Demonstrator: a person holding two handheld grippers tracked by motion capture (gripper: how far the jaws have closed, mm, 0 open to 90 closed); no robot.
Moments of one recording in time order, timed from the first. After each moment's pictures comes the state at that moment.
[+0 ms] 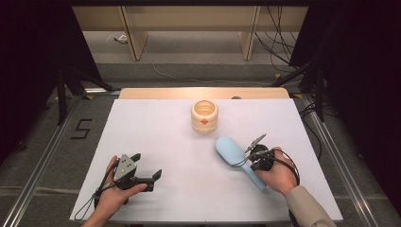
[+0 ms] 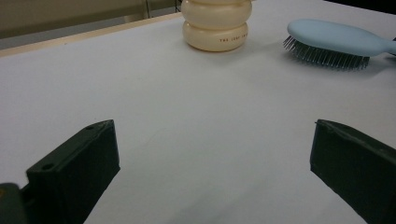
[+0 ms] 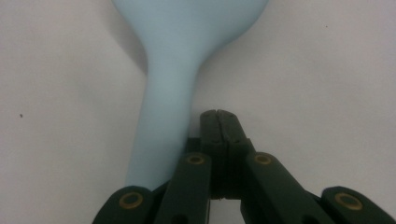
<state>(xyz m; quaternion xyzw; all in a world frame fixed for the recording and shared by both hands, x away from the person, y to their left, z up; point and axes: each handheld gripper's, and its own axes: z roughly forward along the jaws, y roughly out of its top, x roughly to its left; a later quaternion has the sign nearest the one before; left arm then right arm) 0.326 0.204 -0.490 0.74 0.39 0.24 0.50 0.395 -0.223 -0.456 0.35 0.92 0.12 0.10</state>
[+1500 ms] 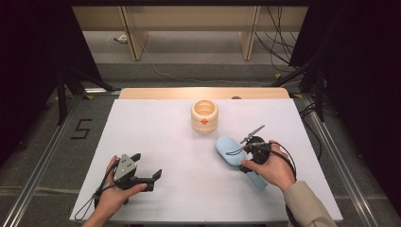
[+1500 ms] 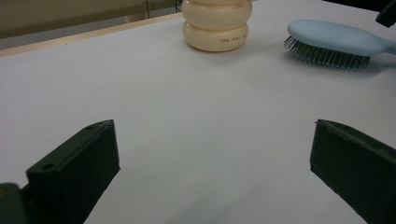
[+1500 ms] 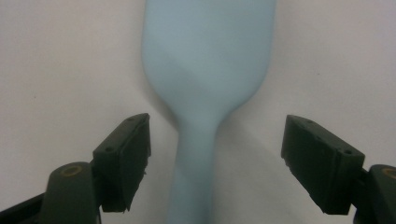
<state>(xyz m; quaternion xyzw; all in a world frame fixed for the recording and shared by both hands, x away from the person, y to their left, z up) 0.326 0.203 -0.490 0.73 0.39 0.24 0.50 0.403 -0.205 -0.432 0.39 0.90 0.16 0.08</state>
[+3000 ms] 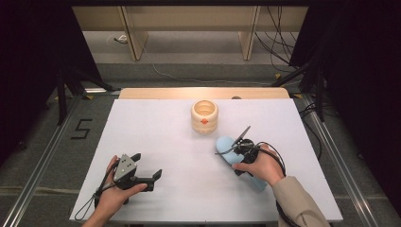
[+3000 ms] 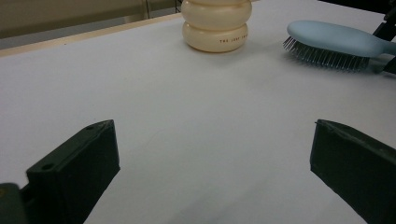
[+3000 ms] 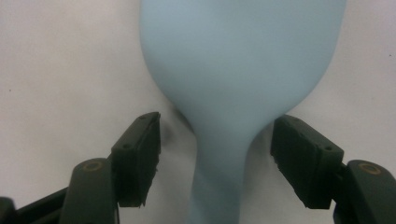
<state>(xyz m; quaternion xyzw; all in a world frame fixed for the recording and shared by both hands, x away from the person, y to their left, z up) 0.327 0.203 -0.490 0.73 0.39 0.24 0.50 0.418 -0.183 -0.456 0.40 0.91 0.08 0.03</state>
